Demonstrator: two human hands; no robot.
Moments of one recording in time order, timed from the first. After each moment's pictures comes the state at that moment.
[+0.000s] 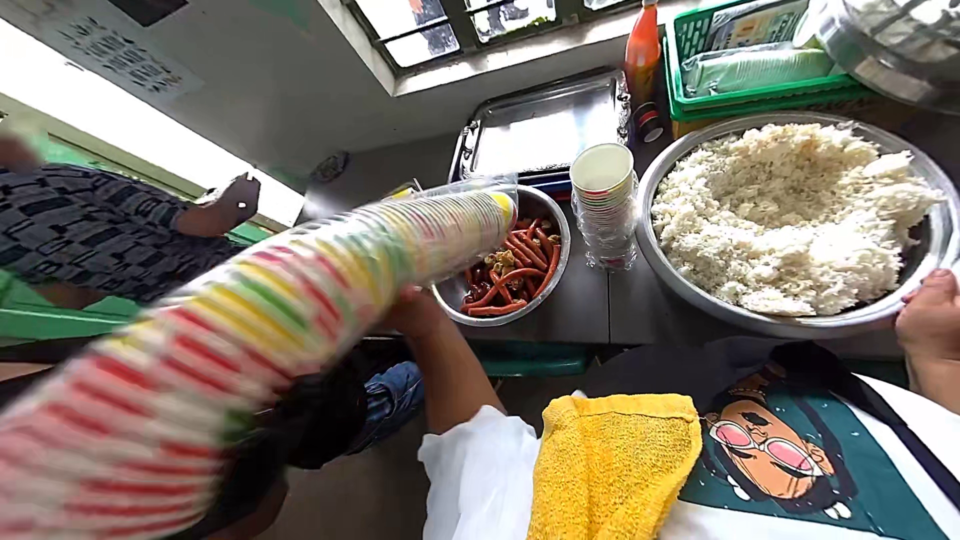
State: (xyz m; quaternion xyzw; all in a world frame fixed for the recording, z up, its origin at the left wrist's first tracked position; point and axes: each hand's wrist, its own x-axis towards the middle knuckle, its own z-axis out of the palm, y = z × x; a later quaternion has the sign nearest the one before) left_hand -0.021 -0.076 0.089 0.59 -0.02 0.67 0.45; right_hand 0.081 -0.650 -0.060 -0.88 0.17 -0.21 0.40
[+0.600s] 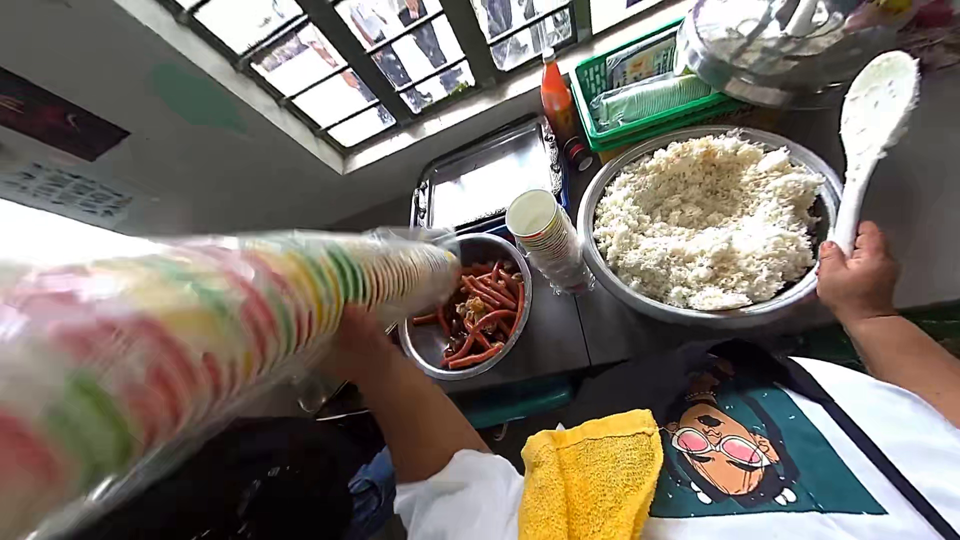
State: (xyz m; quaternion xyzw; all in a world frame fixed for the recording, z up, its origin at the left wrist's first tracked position) left_hand 0.001 -0.099 0.149 0.72 0.05 0.62 0.29; right_hand 0.077 -0.640 -0.031 -0.90 0.17 -0.14 0.39
